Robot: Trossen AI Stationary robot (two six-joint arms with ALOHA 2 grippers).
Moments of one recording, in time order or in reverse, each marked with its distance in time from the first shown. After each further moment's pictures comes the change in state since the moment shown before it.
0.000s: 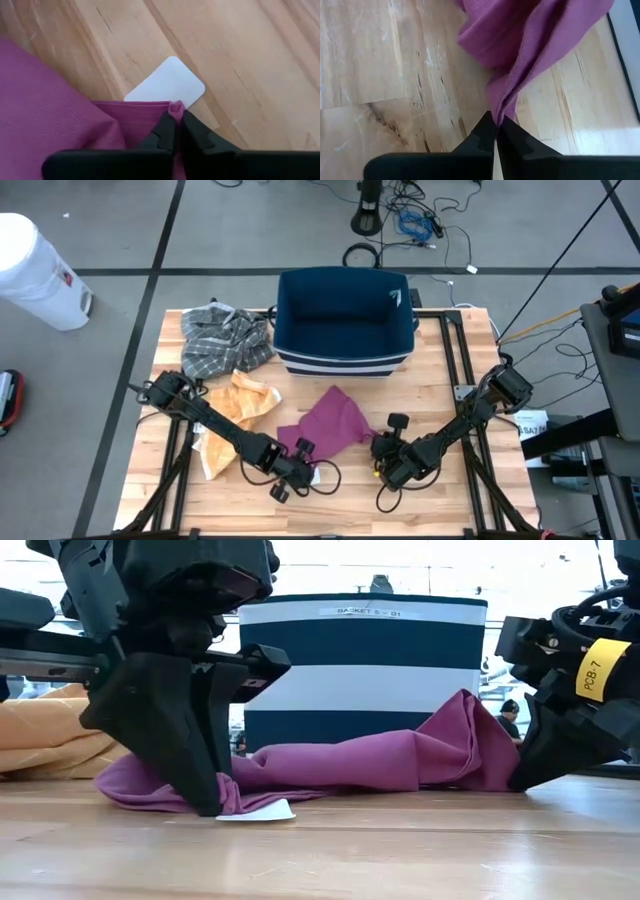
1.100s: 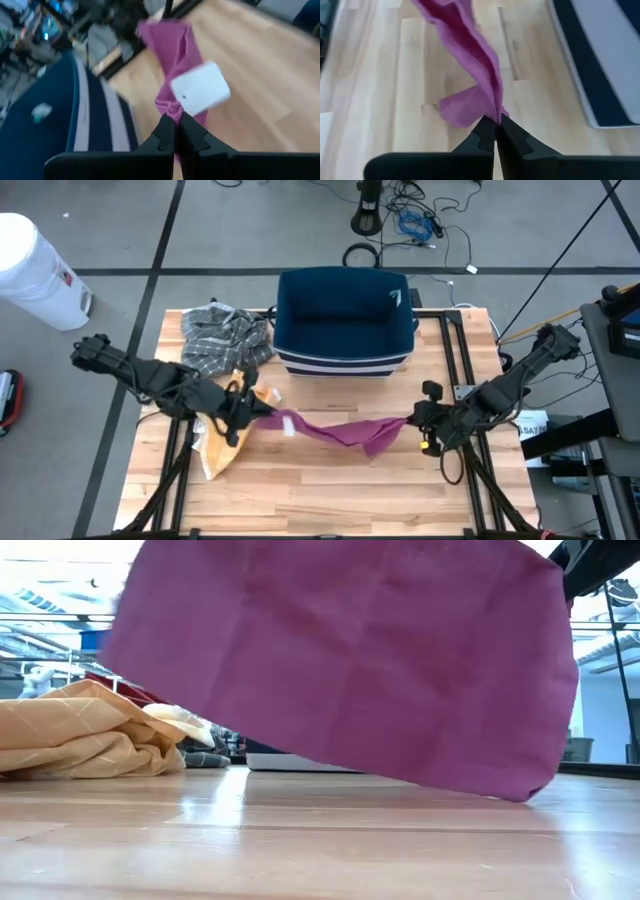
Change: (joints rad) left arm 0.132 -0.872 -0.002 -0.376 -0.194 0.389; right arm -0.007 -0.807 0.000 -0.347 -0.174 -0.115
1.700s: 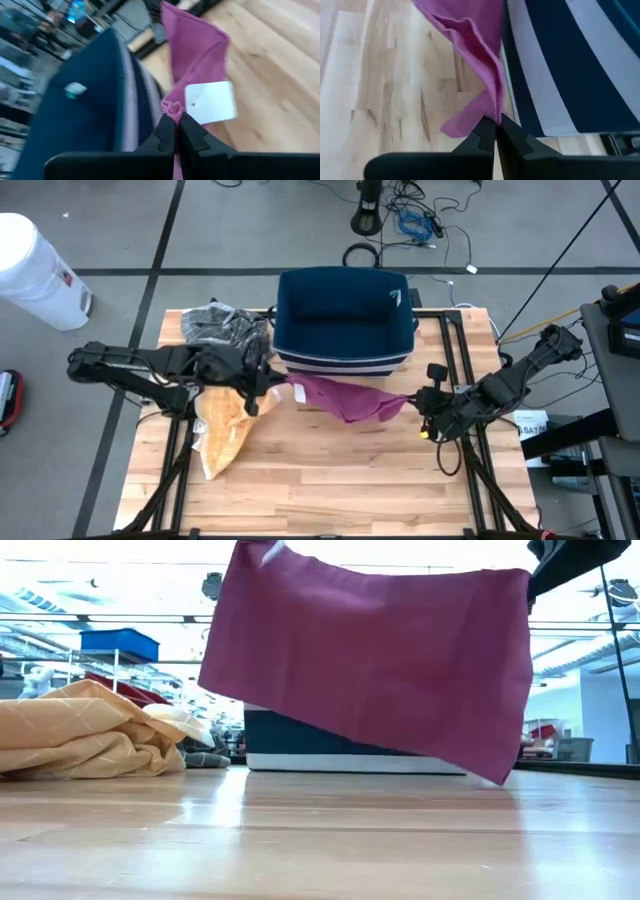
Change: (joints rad) left arm 0.256 0.033 0.001 0.084 0.123 0.106; right arm -0.038 -0.009 0.061 -0.117 0.189 -0.187
